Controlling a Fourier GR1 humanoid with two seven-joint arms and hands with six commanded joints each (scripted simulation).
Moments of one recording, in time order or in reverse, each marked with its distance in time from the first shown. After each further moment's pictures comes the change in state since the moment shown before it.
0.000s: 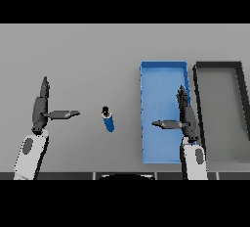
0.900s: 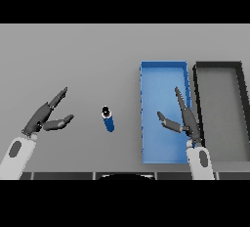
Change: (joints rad) left arm 0.039 0.248 -0.116 -0.081 0.028 -0.451 -0.175; right arm 0.030 -0.155 0.111 -0.086 0.198 0.052 -0.050
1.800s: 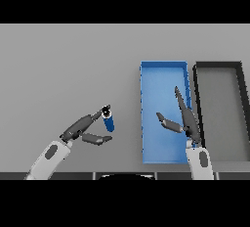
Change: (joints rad) left arm -0.068 -0.231 -0.266 0.007 -0.188 -0.008 0.138; right arm 0.006 0.011 -0.003 -0.015 -0.023 0.011 0.017
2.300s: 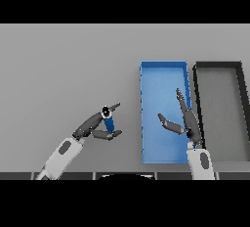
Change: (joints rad) left arm -0.061 -0.160 -0.006 0.185 -0.029 0.045 -0.092; right arm 0.021 -0.004 -0.005 -0.006 -0.002 -0.001 -0.005
